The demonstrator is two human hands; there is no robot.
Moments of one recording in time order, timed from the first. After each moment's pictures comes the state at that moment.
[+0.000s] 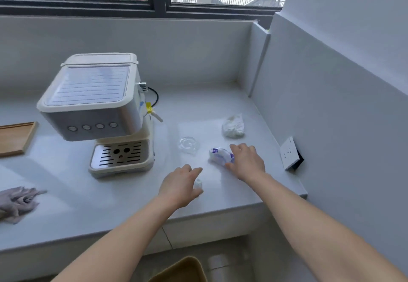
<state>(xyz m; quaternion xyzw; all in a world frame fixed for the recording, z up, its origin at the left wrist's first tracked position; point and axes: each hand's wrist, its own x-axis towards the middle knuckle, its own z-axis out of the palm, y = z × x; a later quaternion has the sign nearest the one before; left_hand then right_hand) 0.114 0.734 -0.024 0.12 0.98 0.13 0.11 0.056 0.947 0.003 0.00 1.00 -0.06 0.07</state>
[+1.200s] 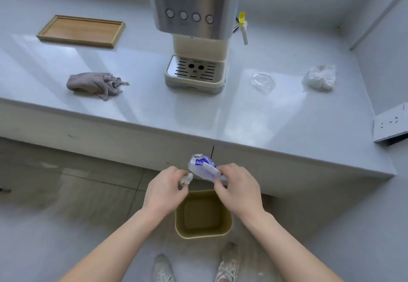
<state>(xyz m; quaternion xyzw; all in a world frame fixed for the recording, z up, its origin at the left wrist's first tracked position) 0.353 0.629 -0.131 -0.15 0.95 0.28 0.03 0.277 0.828 -0.102 -0.24 0.93 -0.26 0.07</state>
